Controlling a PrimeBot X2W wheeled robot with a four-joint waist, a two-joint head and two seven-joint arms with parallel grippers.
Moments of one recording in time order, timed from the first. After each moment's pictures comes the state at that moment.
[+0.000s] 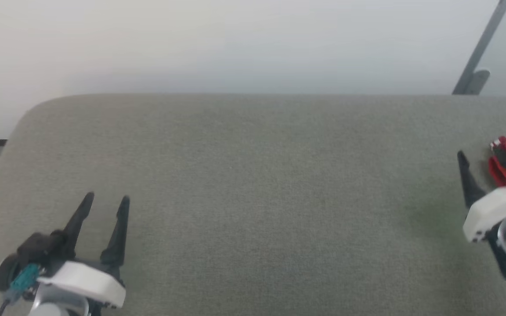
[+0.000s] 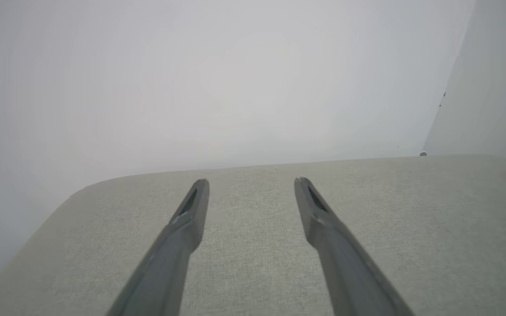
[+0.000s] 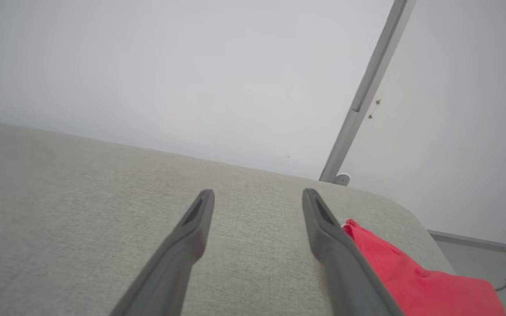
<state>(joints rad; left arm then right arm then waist) -0.10 0.39 -0.15 0.16 -0.44 -0.06 -0.26 -0.49 -0.38 0.06 0.75 0.21 0.13 -0.26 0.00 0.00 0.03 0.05</state>
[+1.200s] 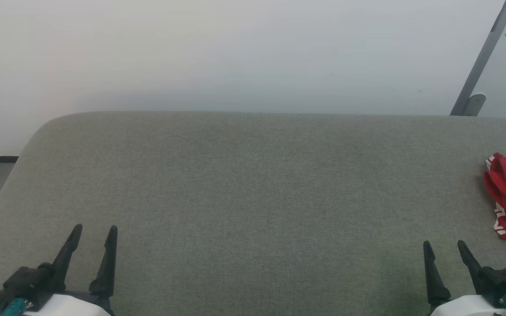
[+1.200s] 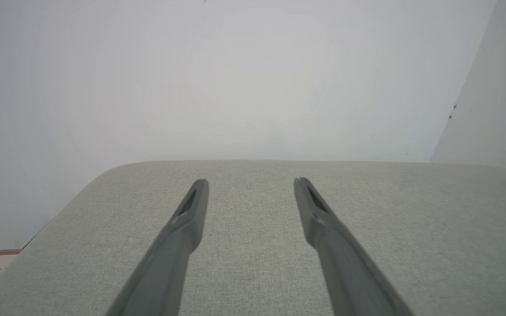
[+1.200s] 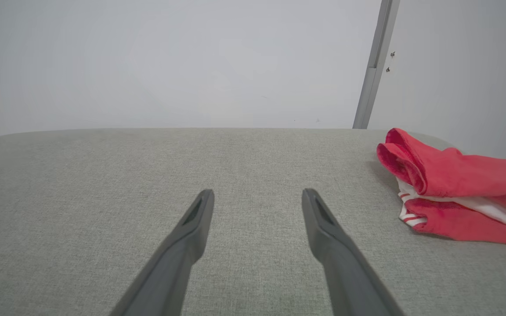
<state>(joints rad) 0.06 0.33 -0.01 0.13 -0.39 -0.13 -0.26 0.06 -0.08 -0.14 0.28 0.11 0.13 -0.26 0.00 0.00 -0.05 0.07</state>
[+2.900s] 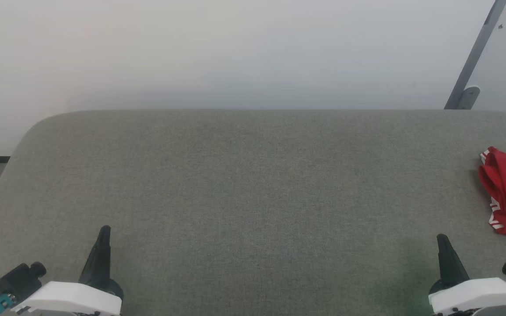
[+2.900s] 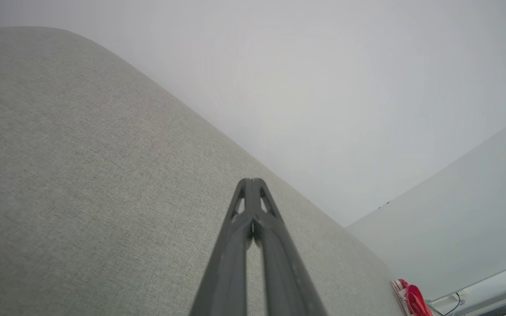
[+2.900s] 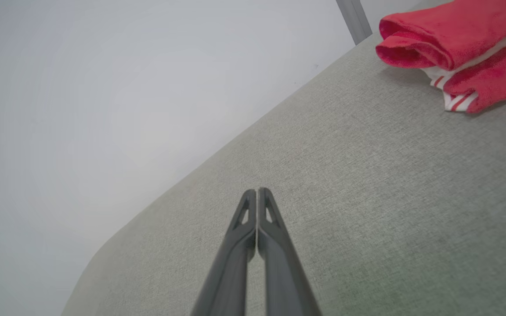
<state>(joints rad) 0.02 0.18 0.04 0.18 -0.90 -0.13 -0.10 0.01 -0.06 -0.13 0.29 0.74 0.13 -0.10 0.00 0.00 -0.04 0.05</state>
